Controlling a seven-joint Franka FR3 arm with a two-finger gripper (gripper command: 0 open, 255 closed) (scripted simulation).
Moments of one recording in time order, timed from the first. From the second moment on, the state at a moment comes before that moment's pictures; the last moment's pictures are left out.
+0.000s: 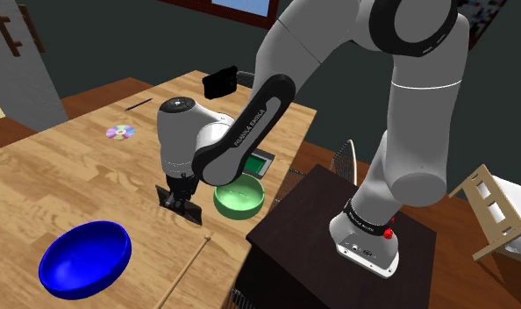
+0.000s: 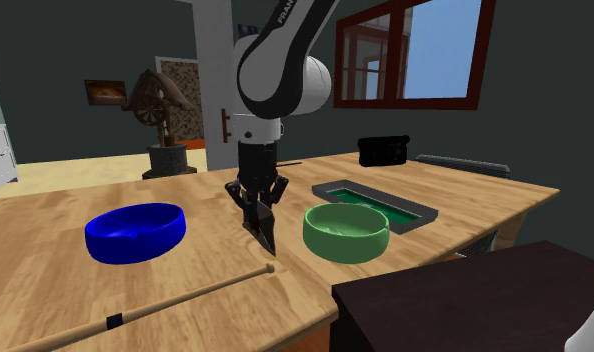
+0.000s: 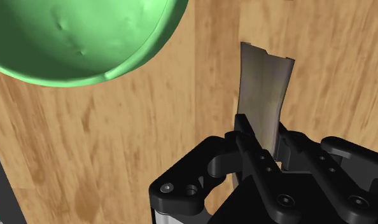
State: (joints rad) arm 0.33 0.38 0.31 -2.24 -0.22 2.62 0.53
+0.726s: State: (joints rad) arm 0.32 0.34 0.33 -2.24 -0.20 2.59 0.51
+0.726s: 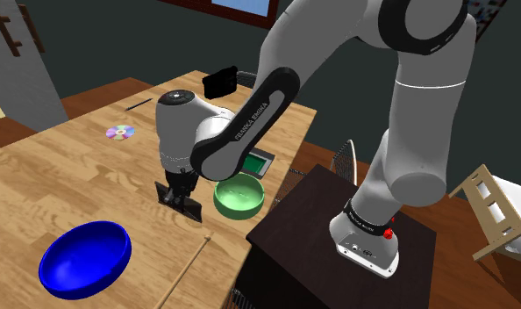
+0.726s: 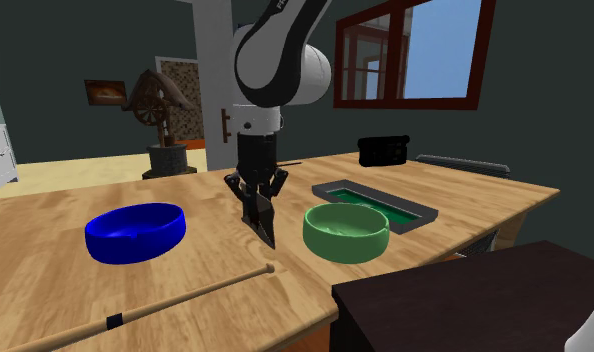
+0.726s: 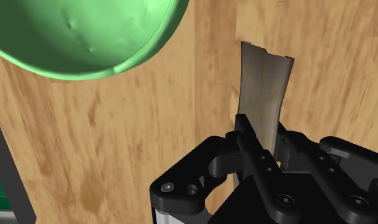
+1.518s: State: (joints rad) arm 0.29 0.21 0.37 -2.23 -0.11 2.45 0.45
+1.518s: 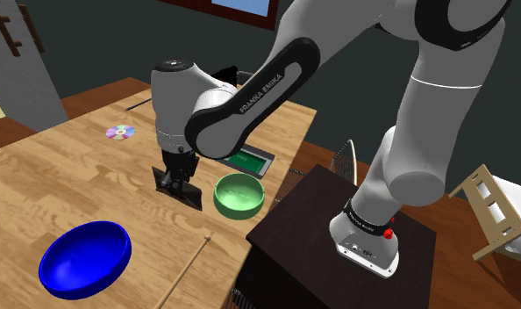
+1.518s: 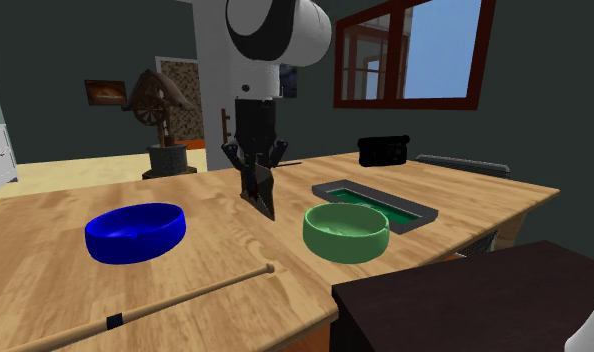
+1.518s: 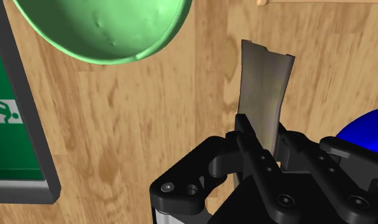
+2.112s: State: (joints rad) arm 0.28 0.11 0.39 -2.21 -0.05 2.34 0.41
